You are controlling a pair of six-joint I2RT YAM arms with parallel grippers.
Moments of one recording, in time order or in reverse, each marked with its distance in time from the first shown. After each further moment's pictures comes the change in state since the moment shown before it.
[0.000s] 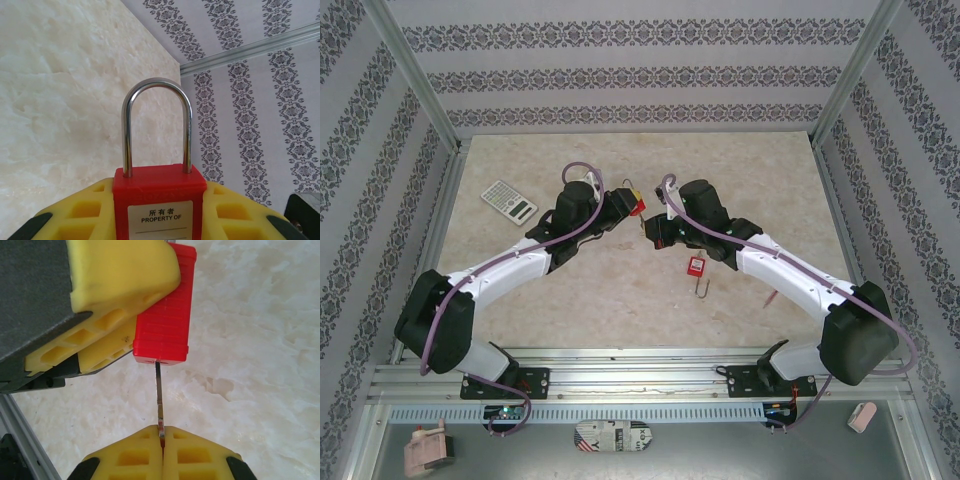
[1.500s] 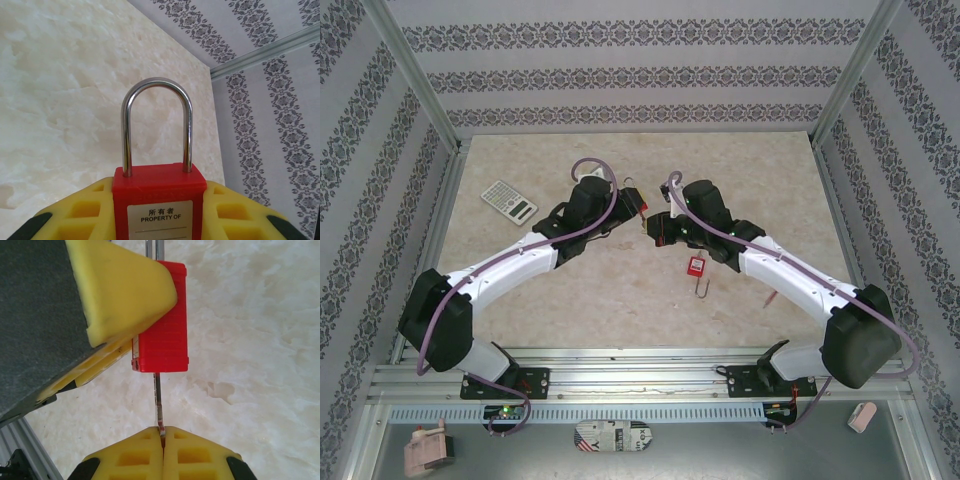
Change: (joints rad) left arm -0.074 0.023 0.129 -0.220 -0.167 0.110; right arm -0.010 -0.024 -0.029 0.054 0.016 0.079
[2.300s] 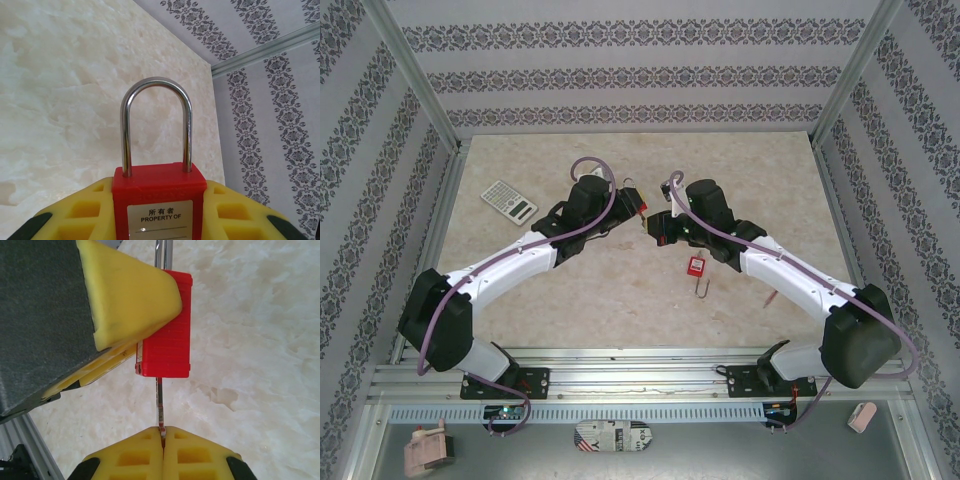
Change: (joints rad) left arm 0.009 0.002 0.007 -0.021 0.019 0.009; right arm -0.023 0.007 -0.011 0.036 -0.051 -0.036
